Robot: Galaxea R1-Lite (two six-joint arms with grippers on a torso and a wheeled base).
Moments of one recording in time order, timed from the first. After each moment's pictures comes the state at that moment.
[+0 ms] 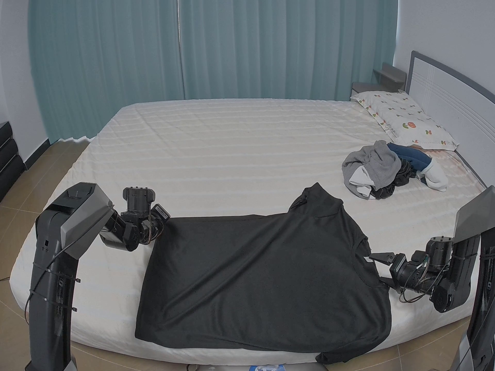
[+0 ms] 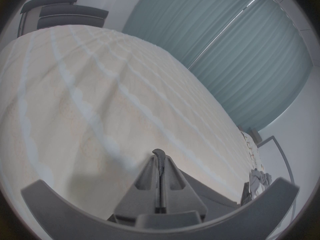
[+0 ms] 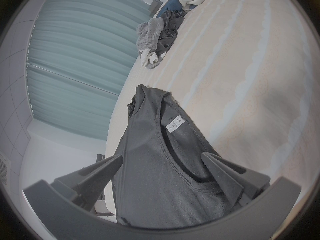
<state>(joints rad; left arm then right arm) -0.08 2.62 -1.47 -0.59 0.09 -0.84 -0.07 2.38 -0.28 -1.55 0.45 0.88</state>
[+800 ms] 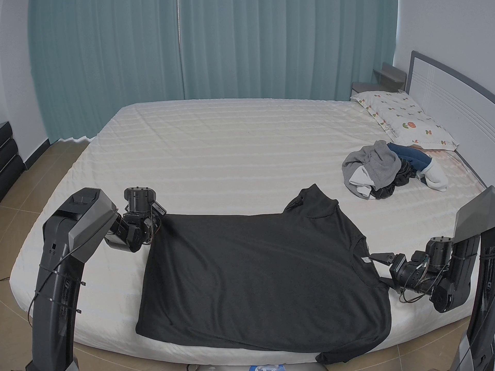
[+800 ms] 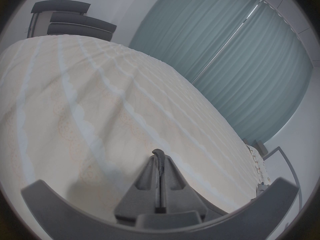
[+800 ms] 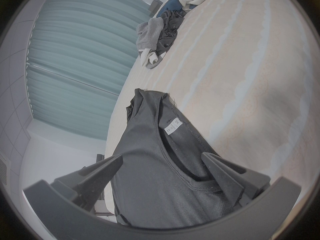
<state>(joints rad) -0.07 2.69 -1.56 -0.66 0.23 -0.85 -0.07 2.38 -0.28 -1.55 0.45 0.88</state>
